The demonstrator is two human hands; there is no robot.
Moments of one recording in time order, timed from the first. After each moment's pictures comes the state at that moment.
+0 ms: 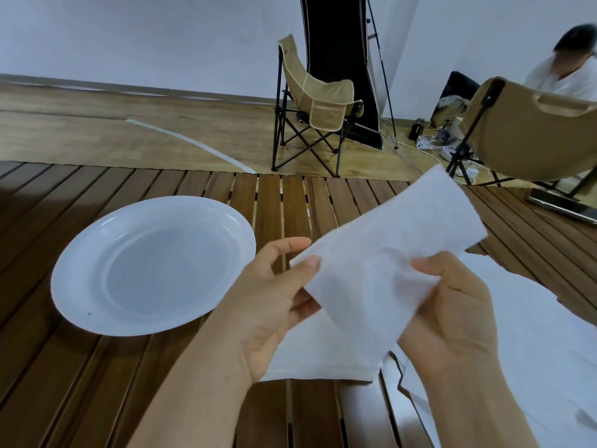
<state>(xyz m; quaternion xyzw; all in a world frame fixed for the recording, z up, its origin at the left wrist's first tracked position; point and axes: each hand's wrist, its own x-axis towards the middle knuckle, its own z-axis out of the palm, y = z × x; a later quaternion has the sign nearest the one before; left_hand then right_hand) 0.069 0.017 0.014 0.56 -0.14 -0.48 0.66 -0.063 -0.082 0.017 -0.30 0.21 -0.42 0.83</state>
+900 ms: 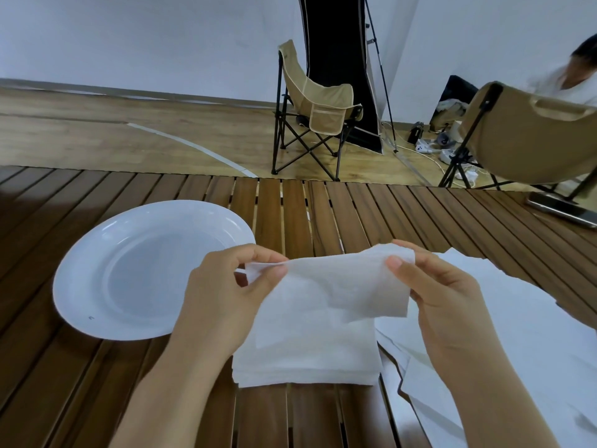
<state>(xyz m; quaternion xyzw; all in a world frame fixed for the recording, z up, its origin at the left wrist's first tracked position) 0.101 0.035 -0.001 0.79 -0.36 -0.11 0.49 -0.074 -0.104 0.002 -0.59 0.36 -0.40 0.60</state>
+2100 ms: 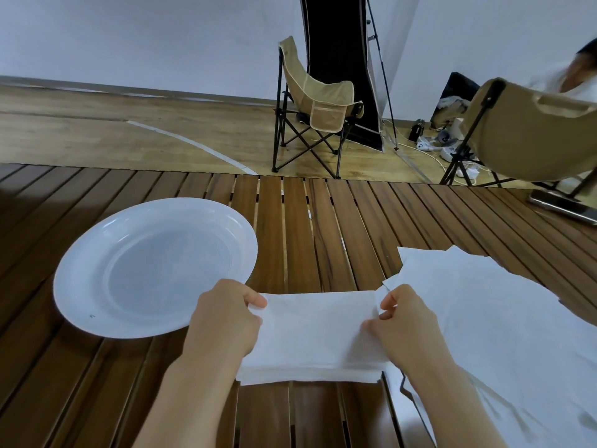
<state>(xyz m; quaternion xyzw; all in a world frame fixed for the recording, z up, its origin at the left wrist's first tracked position) 0.108 0.027 -0.045 0.90 -0.25 -0.19 0.31 -0.060 -0.099 -0.037 -0.72 0.58 -0.13 0.35</state>
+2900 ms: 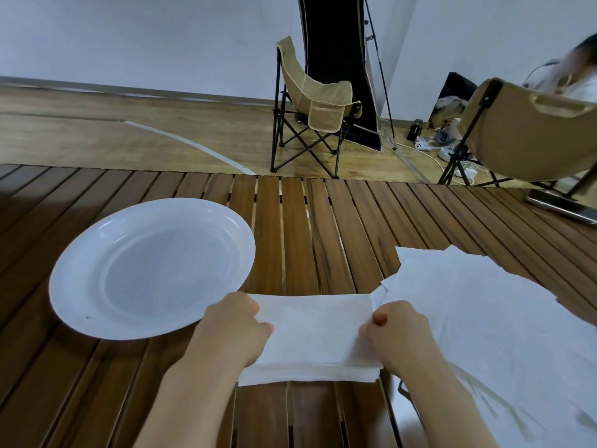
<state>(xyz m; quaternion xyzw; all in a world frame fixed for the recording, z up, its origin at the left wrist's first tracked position) 0.098 0.028 -0.030 0.90 -0.33 -0.23 0.20 -0.057 -0.103 -0.050 -0.77 0.58 -0.04 0.26</state>
